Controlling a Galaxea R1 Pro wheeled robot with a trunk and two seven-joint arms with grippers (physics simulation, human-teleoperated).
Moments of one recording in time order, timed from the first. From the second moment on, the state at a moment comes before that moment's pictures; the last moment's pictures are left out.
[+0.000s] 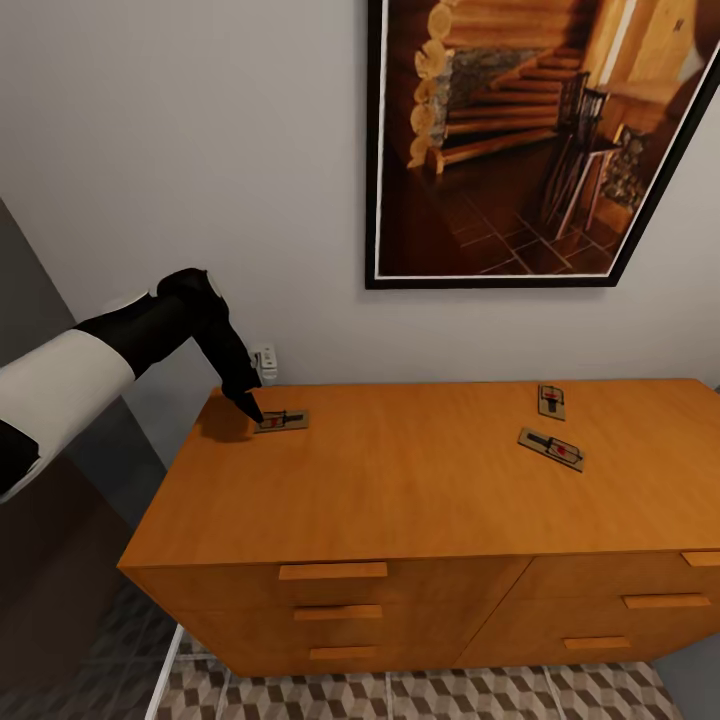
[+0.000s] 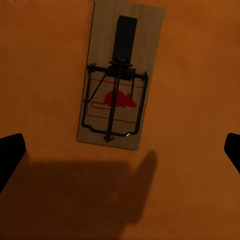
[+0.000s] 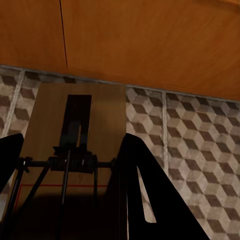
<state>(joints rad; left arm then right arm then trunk) -1.60 0.24 -0.96 -0.65 -0.36 0.61 -1.57 -0.01 -0.15 -0.19 -0.02 0.30 -1.04 -0.08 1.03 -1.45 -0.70</state>
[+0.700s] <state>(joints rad) -1.60 0.24 -0.96 -0.65 -0.36 0.61 -1.57 -0.01 -0.15 -0.19 -0.02 0.30 -1.04 -0.08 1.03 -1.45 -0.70</state>
